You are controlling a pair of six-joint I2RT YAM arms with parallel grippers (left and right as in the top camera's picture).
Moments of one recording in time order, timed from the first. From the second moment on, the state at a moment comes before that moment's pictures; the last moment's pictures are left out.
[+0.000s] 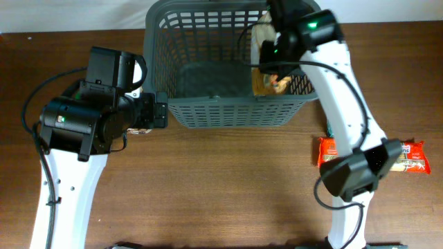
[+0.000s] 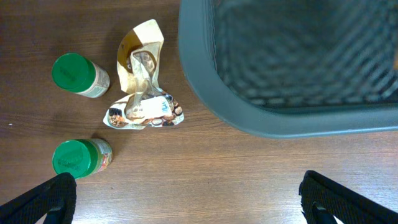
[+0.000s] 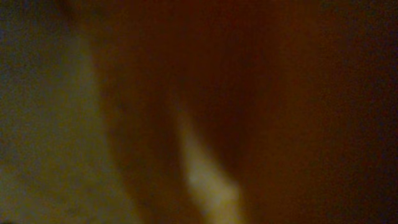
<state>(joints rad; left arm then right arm) -0.23 1.41 1.76 -1.37 -0.13 -0.14 0.33 2.13 2.33 -1.42 0.04 0.47</state>
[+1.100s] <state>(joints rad) -0.23 1.41 1.76 -1.37 -0.13 -0.14 0.07 1.73 2.58 -1.43 0.33 0.24</state>
